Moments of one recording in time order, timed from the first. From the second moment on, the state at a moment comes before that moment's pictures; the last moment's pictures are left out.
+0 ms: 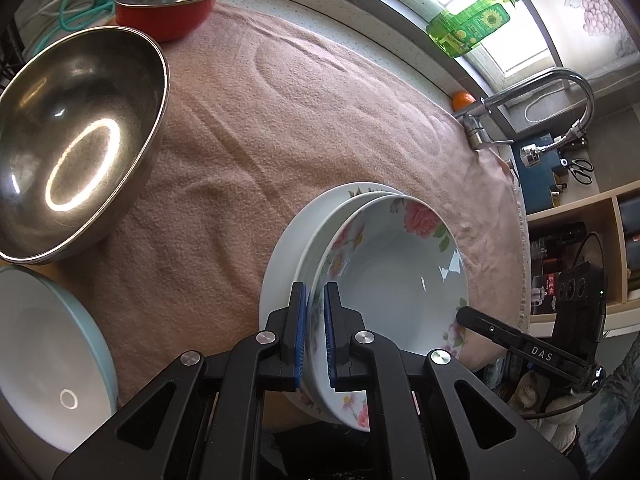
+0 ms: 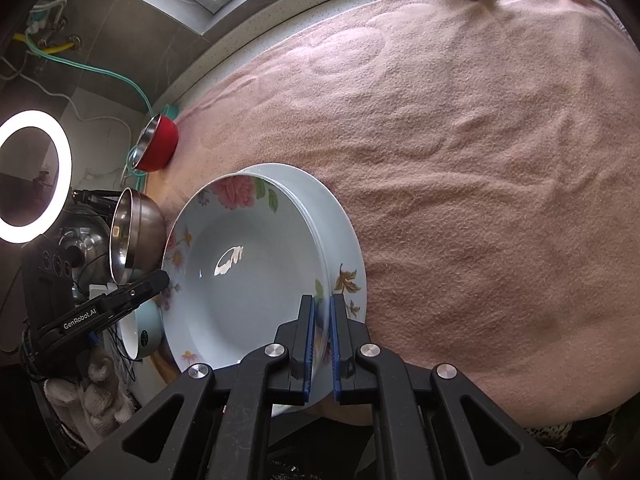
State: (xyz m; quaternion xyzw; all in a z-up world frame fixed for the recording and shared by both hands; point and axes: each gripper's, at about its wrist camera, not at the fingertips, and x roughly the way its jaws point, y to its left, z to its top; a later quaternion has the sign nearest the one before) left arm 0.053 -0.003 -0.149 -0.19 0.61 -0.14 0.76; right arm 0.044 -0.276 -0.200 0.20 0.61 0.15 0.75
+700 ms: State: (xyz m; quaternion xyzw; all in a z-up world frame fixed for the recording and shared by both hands) left arm 0.052 -0.007 -0.146 -0.16 0.60 -0.14 0.77; right arm 0.047 -0.267 -0.199 0.17 0.61 0.15 0.76
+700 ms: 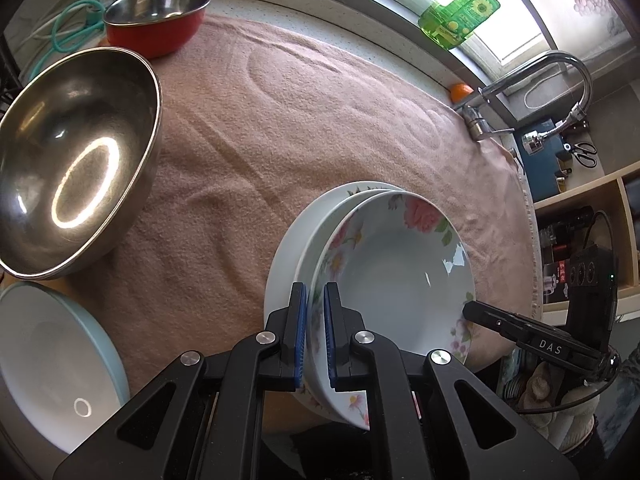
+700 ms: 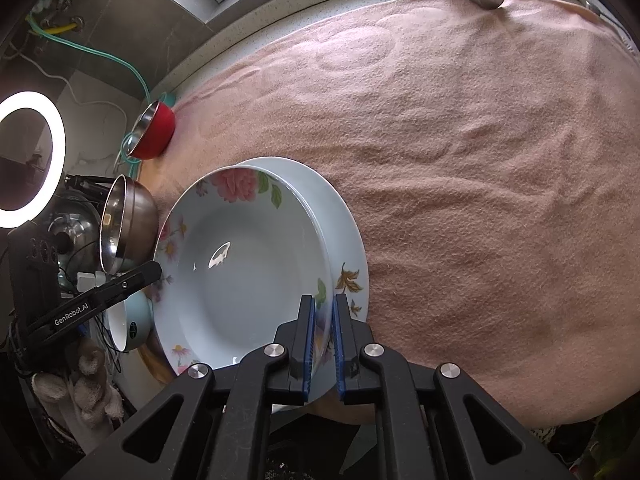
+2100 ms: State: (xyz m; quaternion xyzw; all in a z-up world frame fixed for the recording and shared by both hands) left arm 0.027 0.029 -0.110 -0.19 0.55 -0.10 0.81; right arm 0.053 -0.258 -0.151 0.13 0.56 0.16 0.80
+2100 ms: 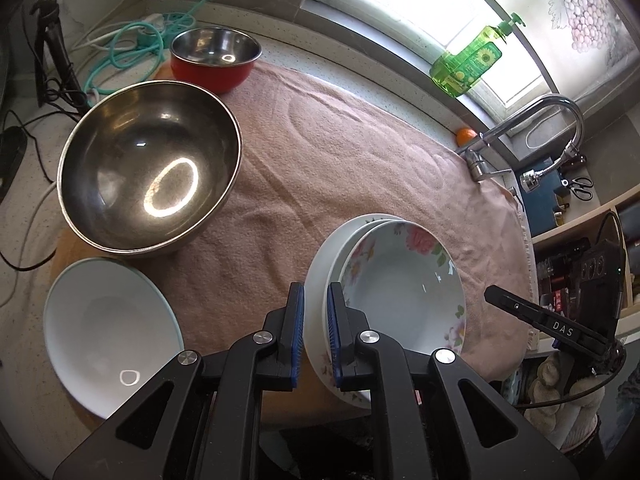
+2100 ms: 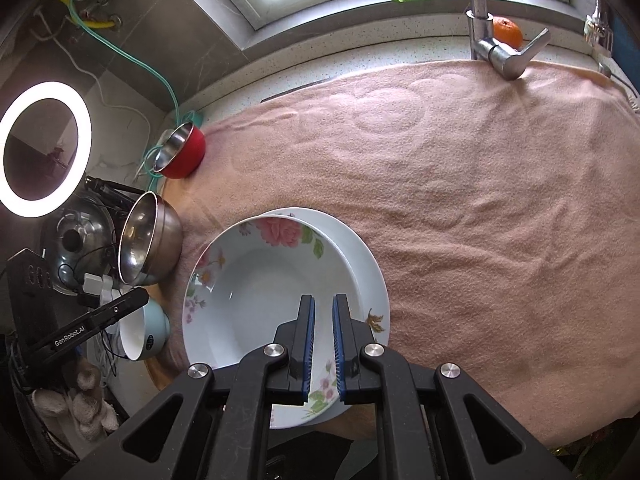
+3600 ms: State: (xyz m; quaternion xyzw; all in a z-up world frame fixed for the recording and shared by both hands) left arm 0.046 0.192 -0.105 -0.25 0.51 0.06 0.82; right arm 0.111 -0.077 -0.129 0.09 0.56 0.30 0.77
